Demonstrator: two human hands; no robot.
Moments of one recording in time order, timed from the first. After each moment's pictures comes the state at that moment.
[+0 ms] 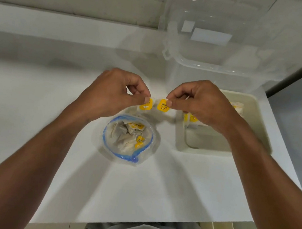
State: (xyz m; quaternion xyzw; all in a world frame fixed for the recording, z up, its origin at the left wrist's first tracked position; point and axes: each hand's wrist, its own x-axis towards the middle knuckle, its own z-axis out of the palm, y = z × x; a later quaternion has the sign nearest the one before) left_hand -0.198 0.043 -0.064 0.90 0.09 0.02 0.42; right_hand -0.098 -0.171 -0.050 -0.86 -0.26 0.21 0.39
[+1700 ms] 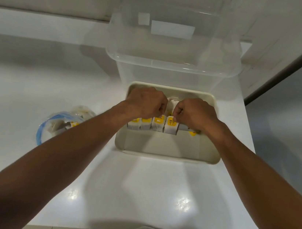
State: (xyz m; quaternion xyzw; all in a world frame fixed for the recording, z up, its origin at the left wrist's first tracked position) left_hand -0.025 -0.141 -0.146 0.99 0.01 -0.11 0.07; right_hand 0.036 -0.308 -0.146 -0.94 -0.28 0.18 0.06
